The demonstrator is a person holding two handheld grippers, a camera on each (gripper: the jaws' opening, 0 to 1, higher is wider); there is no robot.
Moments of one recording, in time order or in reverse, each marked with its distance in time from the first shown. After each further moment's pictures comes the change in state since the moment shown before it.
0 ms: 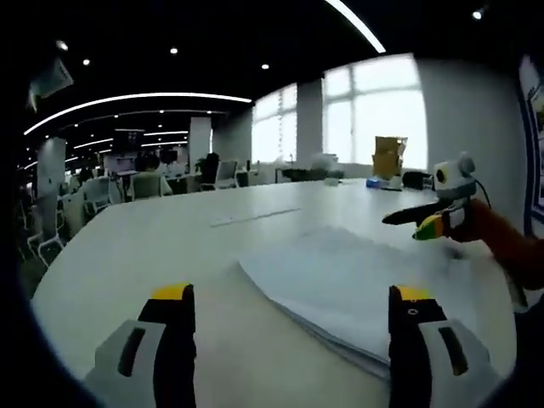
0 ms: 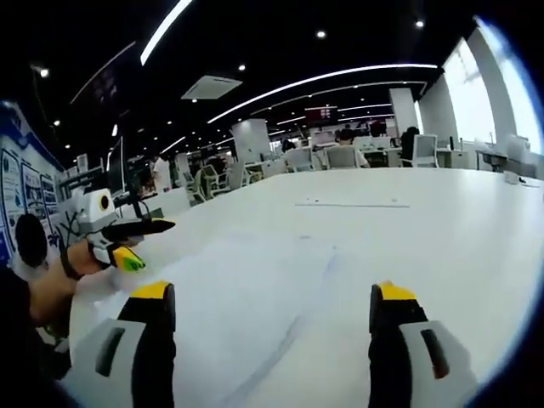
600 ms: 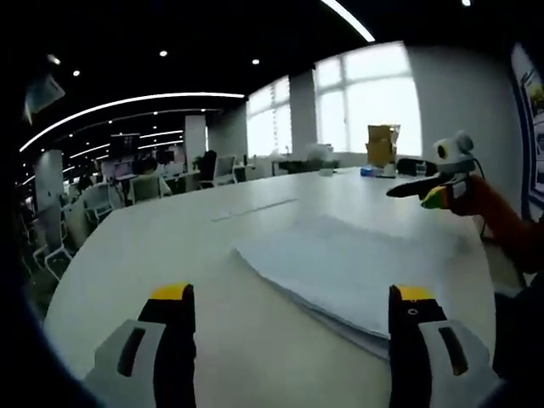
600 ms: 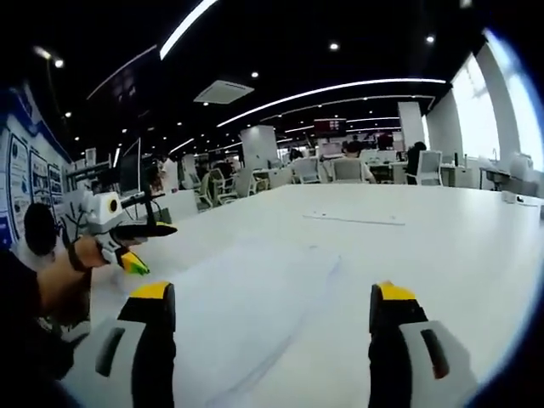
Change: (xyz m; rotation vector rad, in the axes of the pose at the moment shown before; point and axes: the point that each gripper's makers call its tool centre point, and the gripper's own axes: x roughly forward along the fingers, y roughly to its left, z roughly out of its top) left arm -0.045 -0.019 -0.006 0.056 0.047 -0.001; right arm -0.051 0.025 0.014 -0.065 -0.040 0.022
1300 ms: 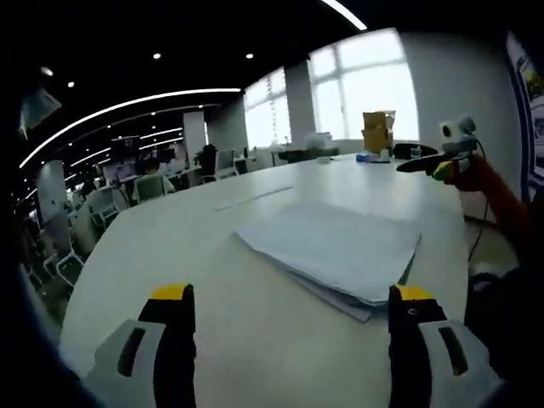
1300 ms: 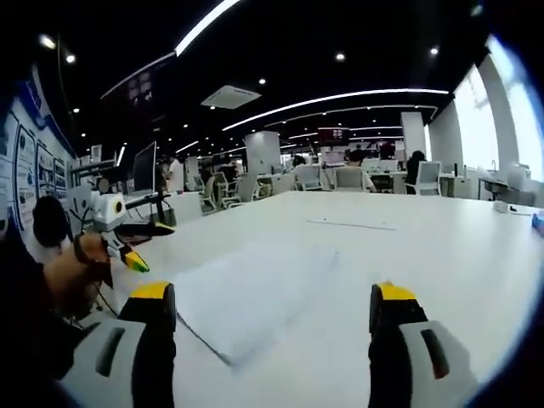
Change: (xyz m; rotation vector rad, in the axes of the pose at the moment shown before) left arm -0.055 -0.027 -0.014 0.049 0.062 0.016; right arm -0.063 0.013 -0.004 -0.032 -0.030 0.002
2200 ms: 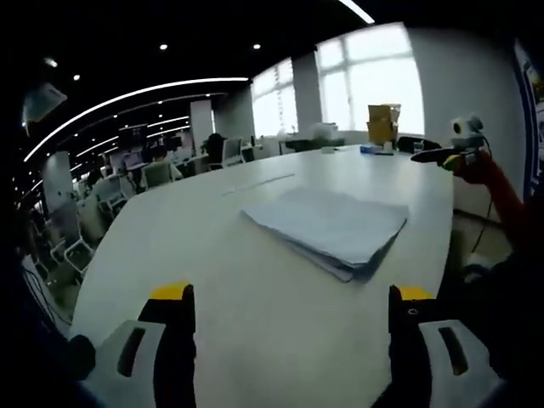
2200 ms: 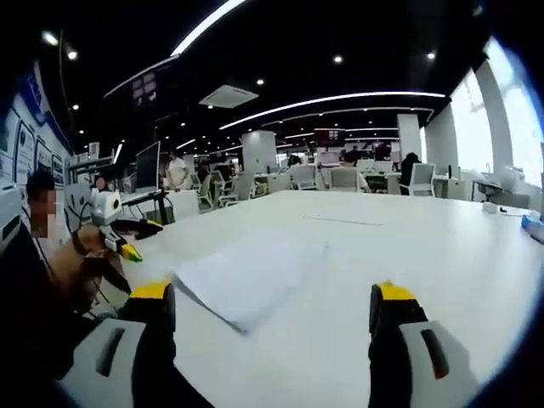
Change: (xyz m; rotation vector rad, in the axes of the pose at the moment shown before) left arm -0.050 0.001 -0.020 -0.027 0.054 0.043; right arm -0.051 0.012 -0.006 -0.013 0.007 -0.025
